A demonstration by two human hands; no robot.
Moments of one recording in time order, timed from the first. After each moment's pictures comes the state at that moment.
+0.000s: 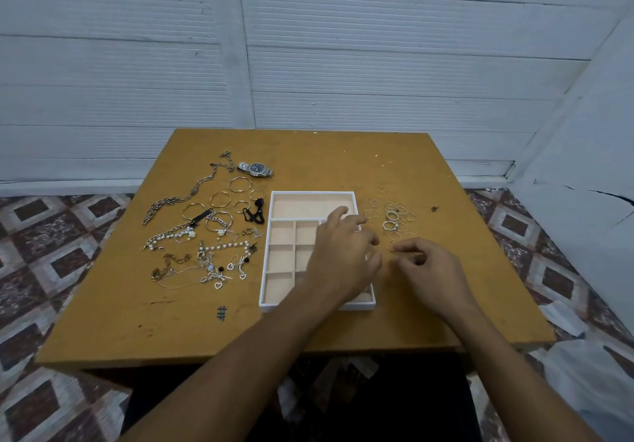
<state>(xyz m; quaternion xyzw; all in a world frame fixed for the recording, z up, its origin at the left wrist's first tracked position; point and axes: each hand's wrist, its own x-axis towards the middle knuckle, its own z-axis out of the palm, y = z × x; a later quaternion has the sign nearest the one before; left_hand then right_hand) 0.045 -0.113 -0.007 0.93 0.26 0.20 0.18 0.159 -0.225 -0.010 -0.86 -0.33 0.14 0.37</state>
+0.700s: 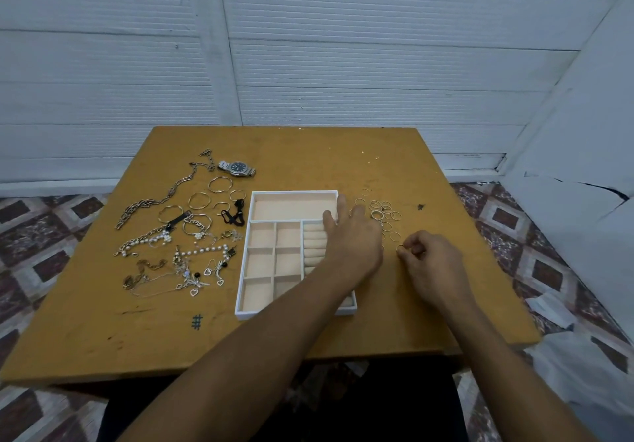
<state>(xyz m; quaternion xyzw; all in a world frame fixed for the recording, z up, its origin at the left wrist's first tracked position) 0.117 -0.115 -0.010 0.94 0.31 0.03 0.14 0.197 -0.228 -0.026 -0.90 -0.31 0.07 0.29</state>
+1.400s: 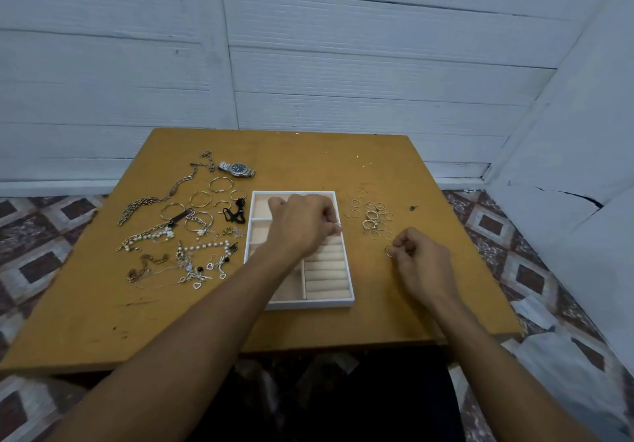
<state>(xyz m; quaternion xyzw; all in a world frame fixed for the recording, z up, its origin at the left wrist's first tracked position) 0.055 -0.066 0.017 0.90 0.34 0.17 0.19 0.177 -0.231 -0.015 -0.87 -0.33 0.06 0.36</state>
